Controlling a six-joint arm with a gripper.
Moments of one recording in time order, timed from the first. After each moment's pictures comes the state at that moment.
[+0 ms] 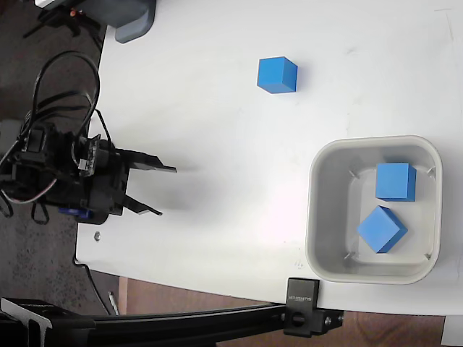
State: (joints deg) arm -3.8 173.7 173.1 45.4 9.1 6.2
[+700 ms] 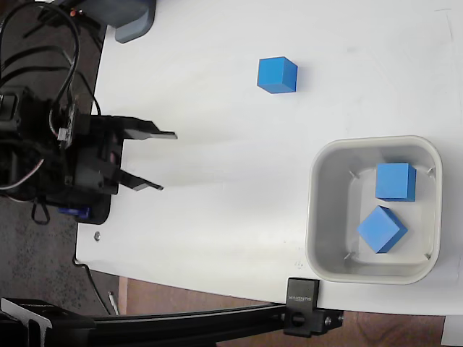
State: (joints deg) arm -6.9 138.4 141.0 37.9 8.4 8.3
